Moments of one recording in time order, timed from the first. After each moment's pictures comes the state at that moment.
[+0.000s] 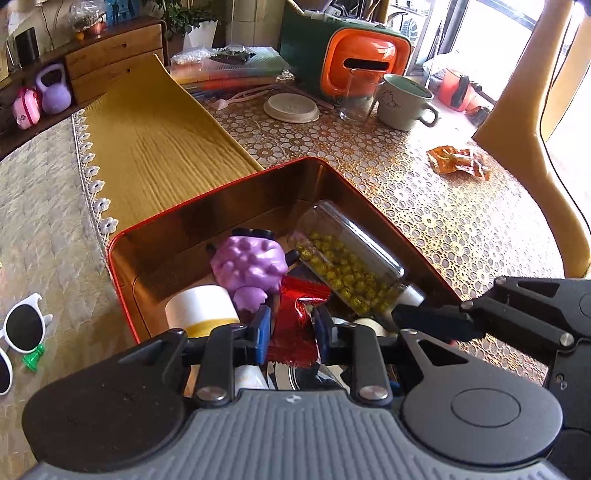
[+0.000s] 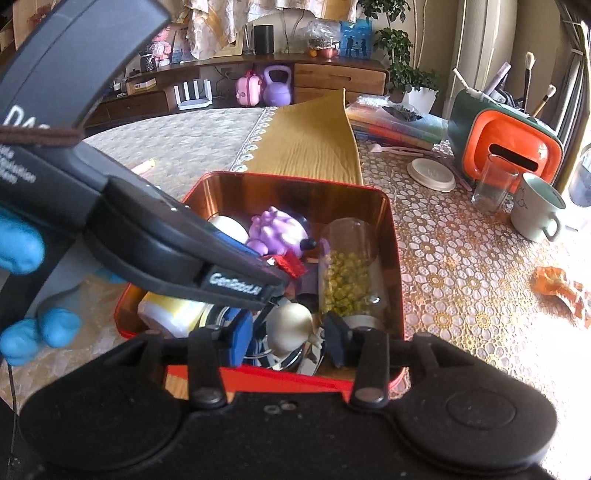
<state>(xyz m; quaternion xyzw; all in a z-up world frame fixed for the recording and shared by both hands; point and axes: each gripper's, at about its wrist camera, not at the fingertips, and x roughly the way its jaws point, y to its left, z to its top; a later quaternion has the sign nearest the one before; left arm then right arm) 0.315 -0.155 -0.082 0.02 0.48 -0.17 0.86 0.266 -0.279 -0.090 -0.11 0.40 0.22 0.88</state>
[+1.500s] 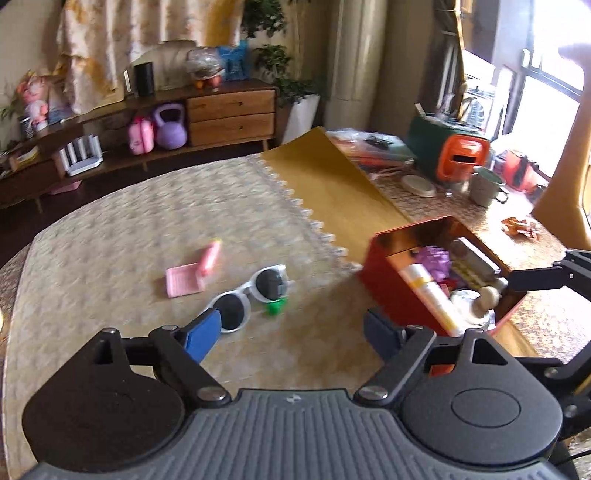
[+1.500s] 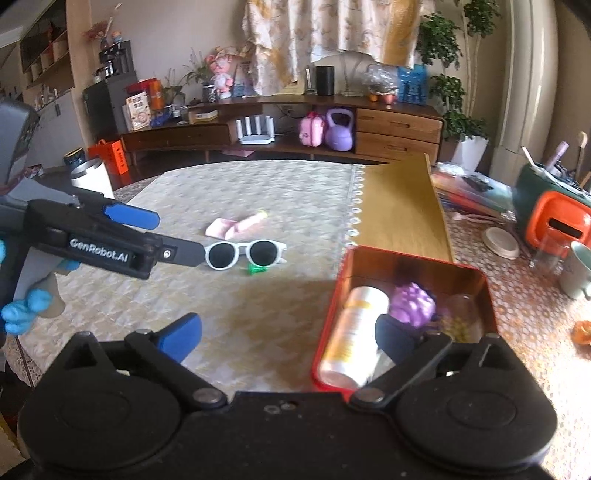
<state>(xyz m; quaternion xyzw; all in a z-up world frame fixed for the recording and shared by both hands) 0.192 0.049 -0.014 -0.01 0.37 -0.05 0.93 0.204 -0.182 -0.030 -0.10 0.35 0.31 0.88</state>
